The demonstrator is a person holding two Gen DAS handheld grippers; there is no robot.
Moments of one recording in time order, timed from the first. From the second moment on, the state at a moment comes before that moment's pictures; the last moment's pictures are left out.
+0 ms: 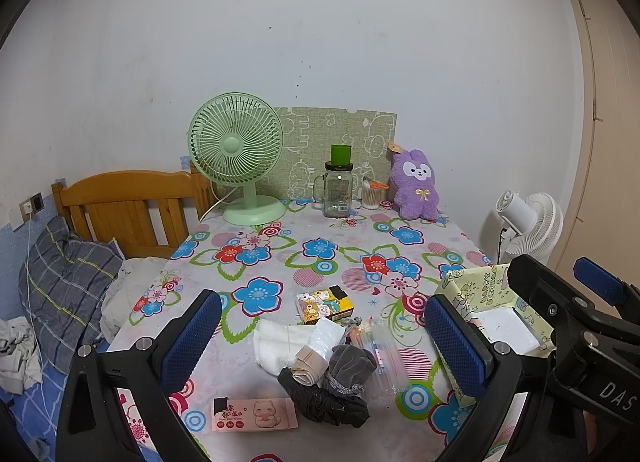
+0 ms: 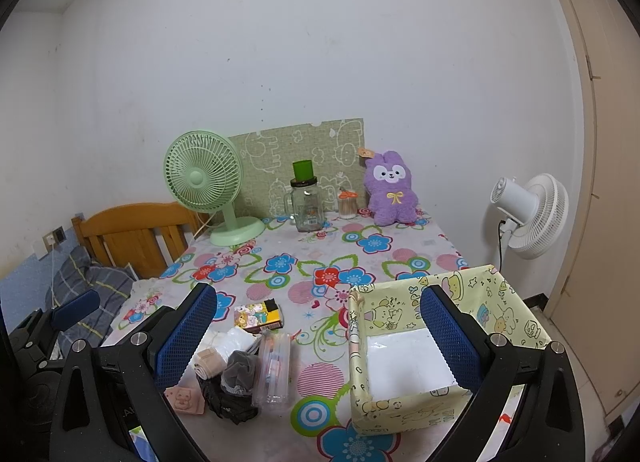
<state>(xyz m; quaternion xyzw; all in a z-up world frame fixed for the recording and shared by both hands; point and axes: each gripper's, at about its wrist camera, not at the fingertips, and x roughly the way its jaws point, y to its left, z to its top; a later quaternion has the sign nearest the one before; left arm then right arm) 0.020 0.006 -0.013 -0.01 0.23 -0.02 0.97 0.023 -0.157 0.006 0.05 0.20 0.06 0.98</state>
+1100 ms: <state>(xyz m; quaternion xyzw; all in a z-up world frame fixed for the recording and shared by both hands) 0.021 0.007 -0.017 -0.01 0.23 -0.02 0.97 0.023 -0.154 0.005 0.05 0.21 0.06 0.98</state>
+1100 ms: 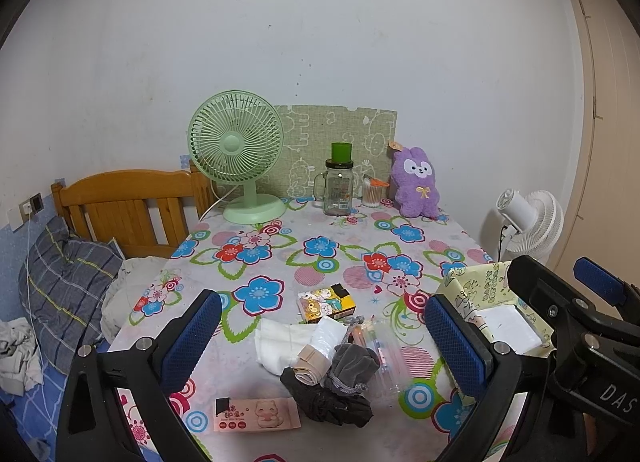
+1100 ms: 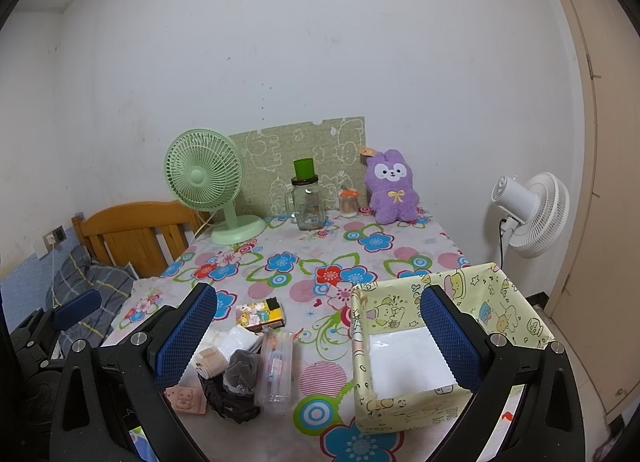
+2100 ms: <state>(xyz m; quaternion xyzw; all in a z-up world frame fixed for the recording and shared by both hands) 0.025 0.018 -0.024 -0.01 0.24 -0.02 0.97 0.032 -0.140 -0.001 0.04 0.22 0.06 0.97</state>
